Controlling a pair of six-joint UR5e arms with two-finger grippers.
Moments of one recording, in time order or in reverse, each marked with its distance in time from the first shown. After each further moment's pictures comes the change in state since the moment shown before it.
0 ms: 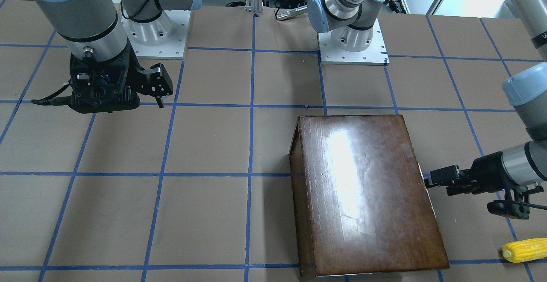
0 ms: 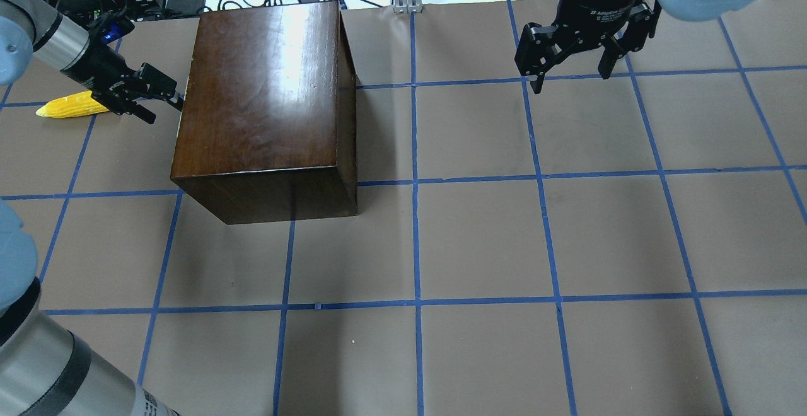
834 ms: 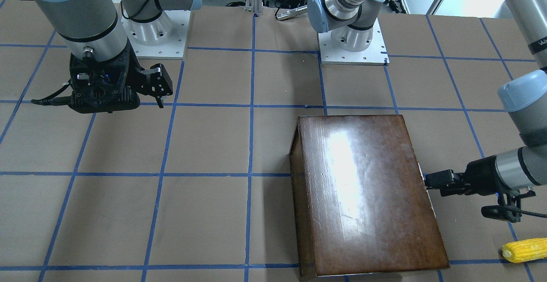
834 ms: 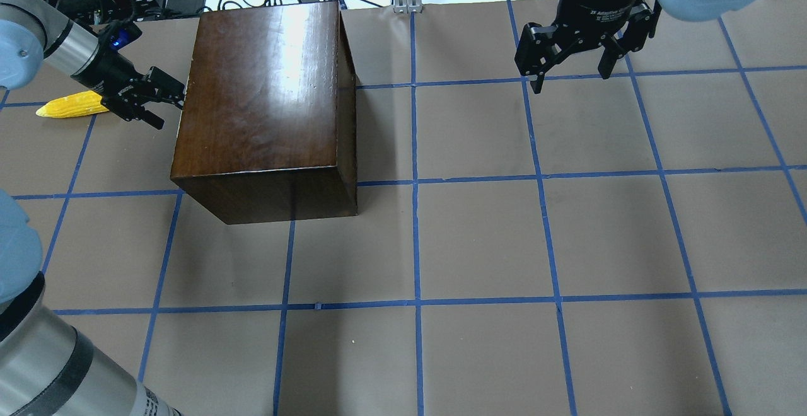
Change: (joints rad) left arm -0.006 -0.018 -0.004 0.000 -0.014 -0.055; right arm 0.000 0.000 0.000 0.000 0.000 0.000
